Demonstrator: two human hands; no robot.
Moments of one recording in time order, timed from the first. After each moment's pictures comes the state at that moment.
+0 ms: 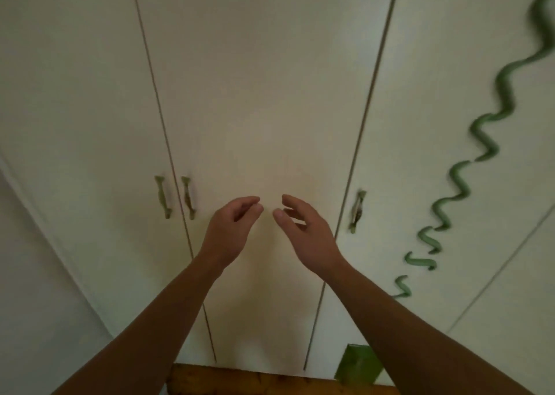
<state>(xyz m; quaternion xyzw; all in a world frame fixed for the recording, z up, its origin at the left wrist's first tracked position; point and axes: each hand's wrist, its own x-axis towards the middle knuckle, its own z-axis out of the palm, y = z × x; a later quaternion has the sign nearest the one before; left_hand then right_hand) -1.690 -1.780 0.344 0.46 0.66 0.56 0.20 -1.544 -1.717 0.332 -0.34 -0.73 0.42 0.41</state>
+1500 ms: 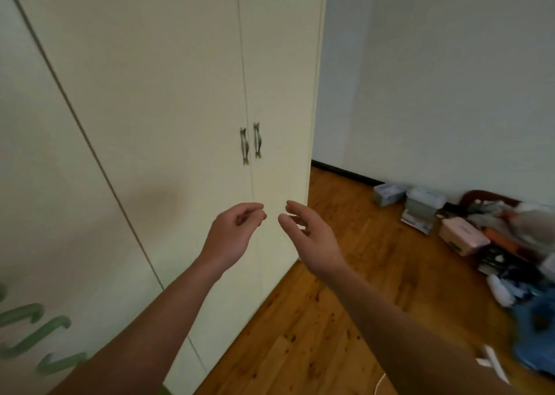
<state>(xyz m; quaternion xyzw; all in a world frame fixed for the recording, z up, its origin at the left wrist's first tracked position) -1.027 -1.623 0.317 0.73 0.36 0.33 0.48 -0.892 -1.721 0.296 -0.67 -0.44 0.21 0.56</state>
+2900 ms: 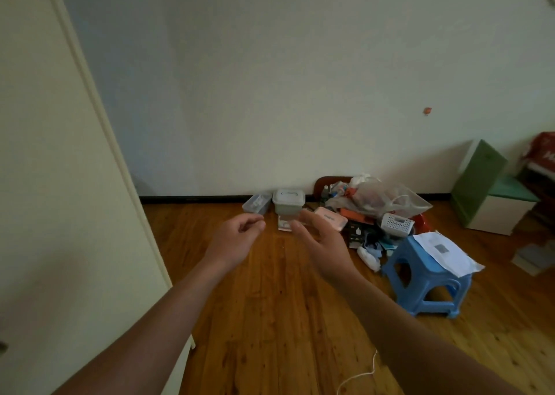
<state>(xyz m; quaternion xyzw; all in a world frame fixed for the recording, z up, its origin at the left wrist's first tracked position) -0.556 -1.482 0.292 0.86 0.11 0.12 0.49 -0.516 -1.661 0.278 -0.81 -0.17 0.01 0.57</state>
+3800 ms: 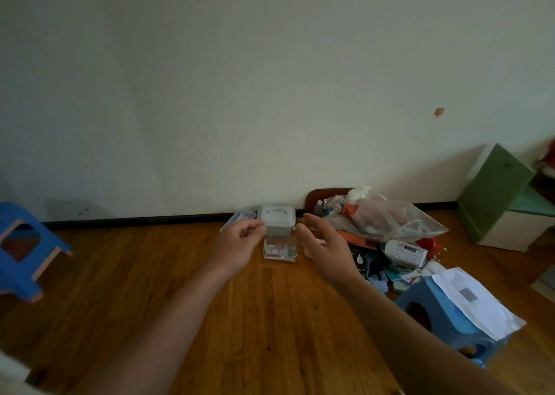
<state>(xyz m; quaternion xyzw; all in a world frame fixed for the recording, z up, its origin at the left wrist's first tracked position) -0.176 -1.436 0.259 0.84 0.11 0.07 0.53 -0.146 -1.623 0.247 -0.80 -0.12 0.03 0.59</state>
